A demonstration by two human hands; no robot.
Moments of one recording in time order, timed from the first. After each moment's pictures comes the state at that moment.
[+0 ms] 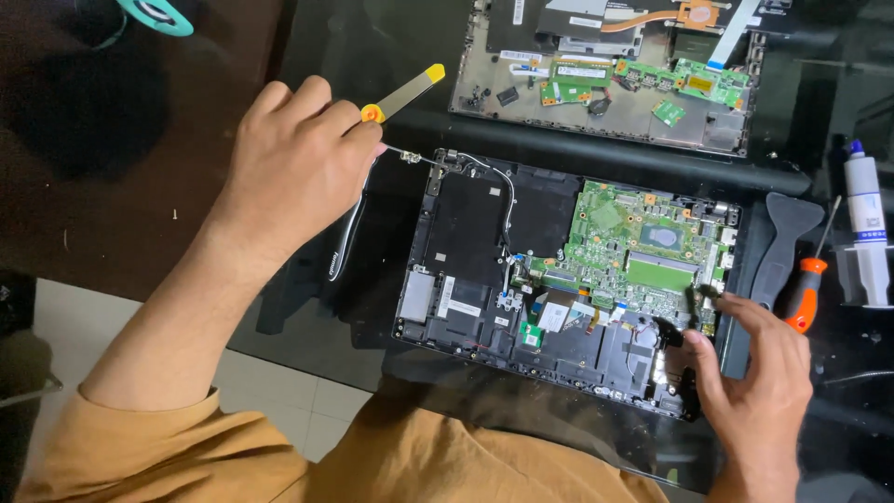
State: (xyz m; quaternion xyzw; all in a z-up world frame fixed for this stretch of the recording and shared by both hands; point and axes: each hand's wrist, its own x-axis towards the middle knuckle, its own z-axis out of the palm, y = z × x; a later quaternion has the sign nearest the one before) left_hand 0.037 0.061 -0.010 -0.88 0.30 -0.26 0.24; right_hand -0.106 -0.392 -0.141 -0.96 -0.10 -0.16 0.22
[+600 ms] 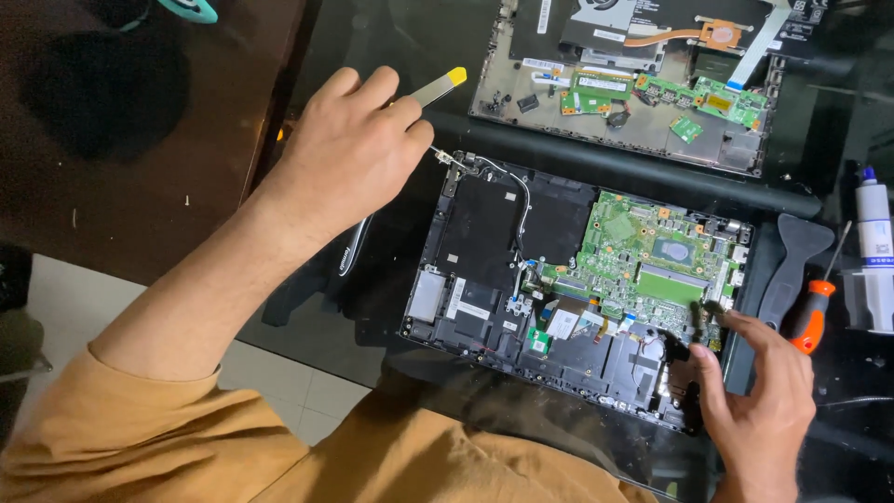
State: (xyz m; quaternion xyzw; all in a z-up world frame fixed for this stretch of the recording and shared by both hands) left_hand 0.055 0.051 -0.025 -0.87 0.34 -0.26 0.23; right_hand -0.108 -0.387 -0.140 -0.96 -0.09 -0.16 0.22
